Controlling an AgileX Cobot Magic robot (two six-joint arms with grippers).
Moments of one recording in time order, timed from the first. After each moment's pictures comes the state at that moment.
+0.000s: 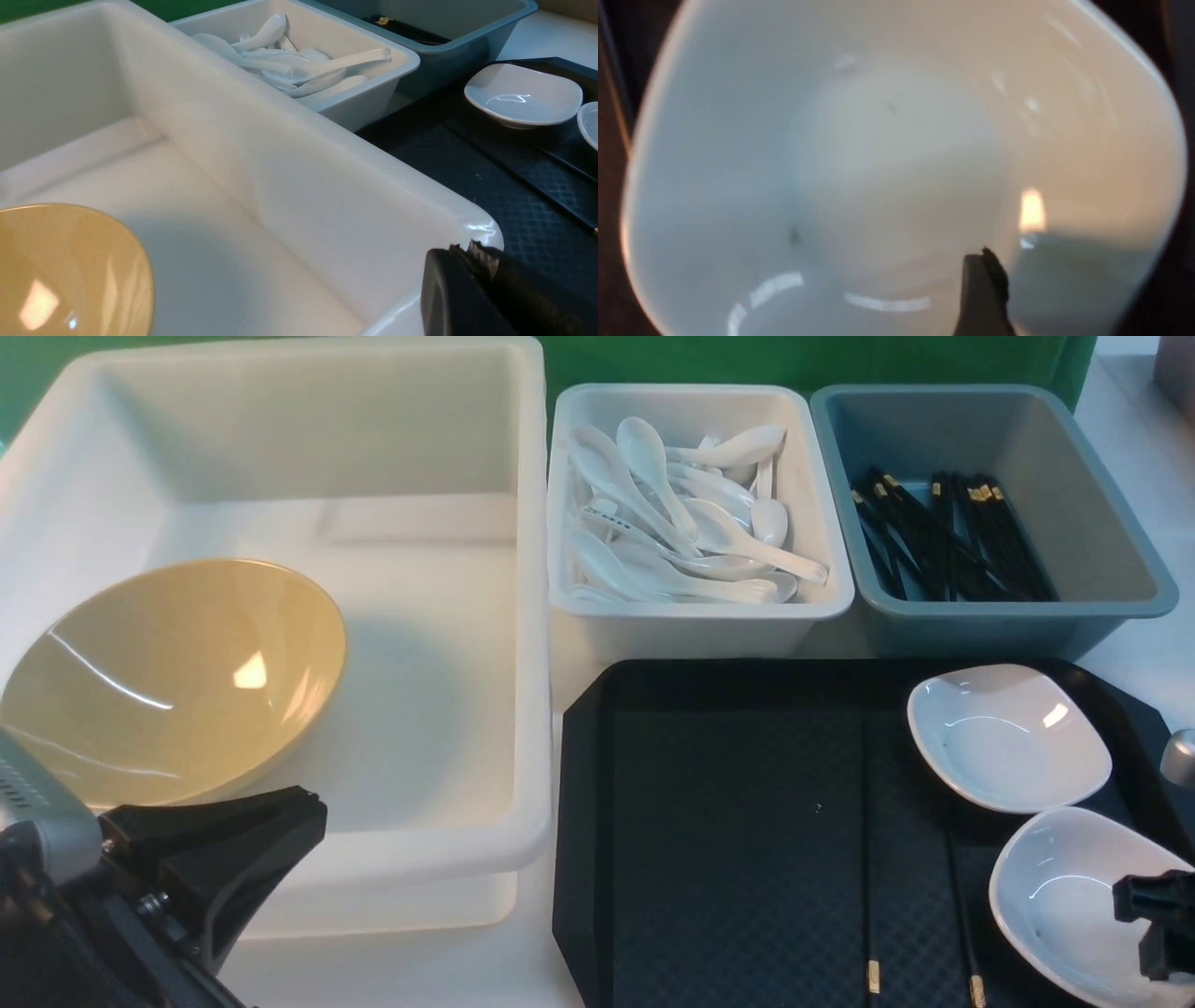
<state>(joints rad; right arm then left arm) -0.02 1.34 -0.55 -0.06 0.64 0.36 -0.26 0.52 -0.35 -0.97 0.40 1.09</state>
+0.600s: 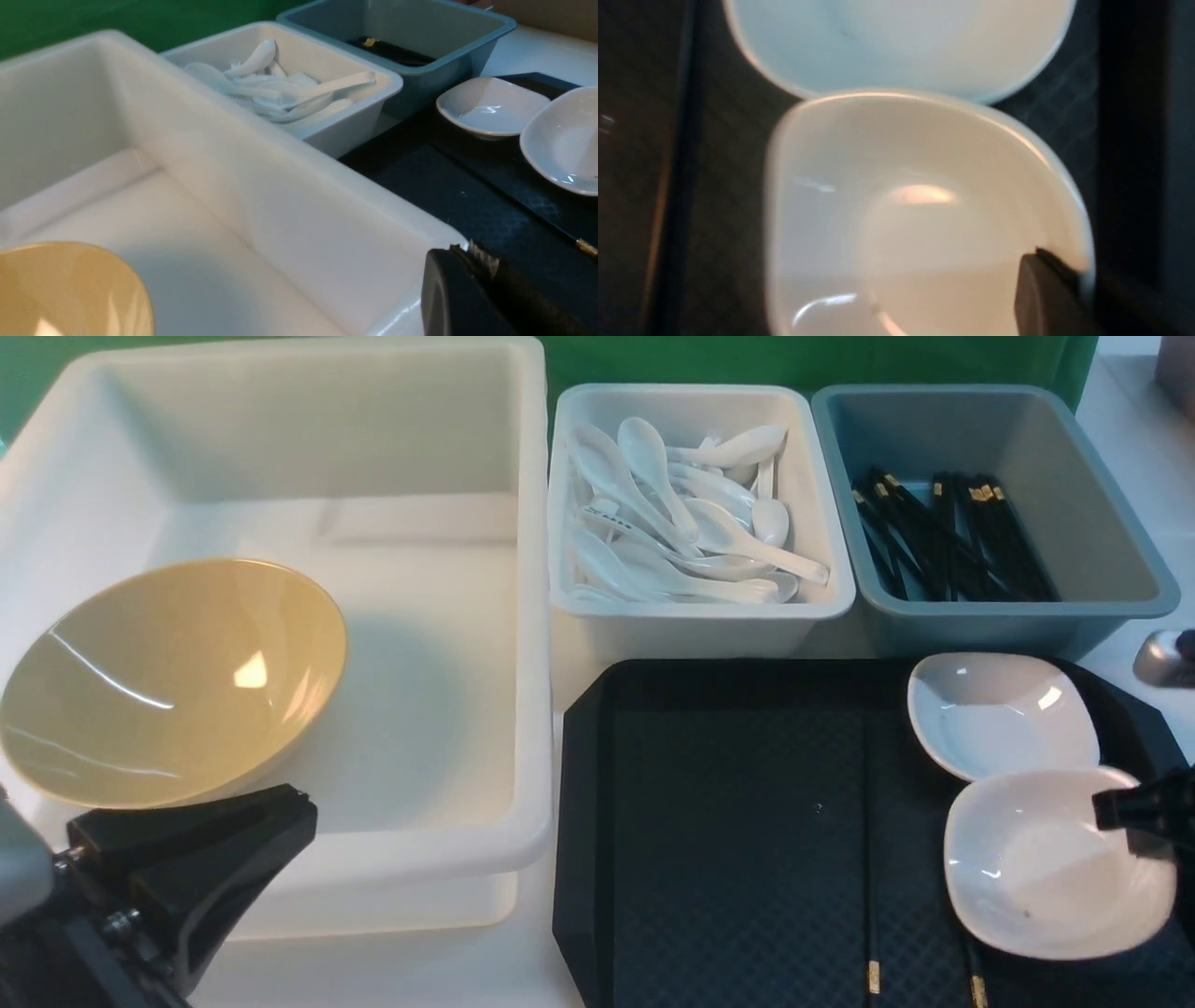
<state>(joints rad) -0.02 1.27 -0.68 0.03 0.58 0.05 -0.26 0.41 -0.38 -0.91 0.45 1.08</state>
